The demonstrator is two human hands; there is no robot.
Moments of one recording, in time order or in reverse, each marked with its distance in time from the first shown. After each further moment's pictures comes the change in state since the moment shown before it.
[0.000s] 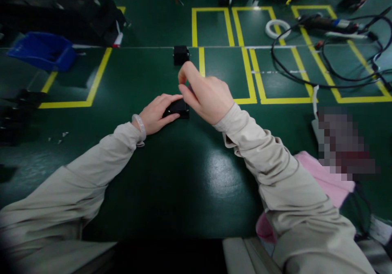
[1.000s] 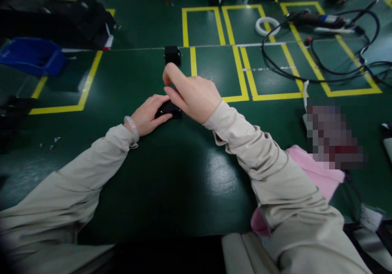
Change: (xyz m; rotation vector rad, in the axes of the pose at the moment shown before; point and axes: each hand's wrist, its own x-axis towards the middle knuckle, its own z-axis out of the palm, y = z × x) left_hand 0.001 0.001 0.000 0.014 0.008 -0.002; right_hand 0.000 -0.004 -0.004 -0.056 -0.087 0.014
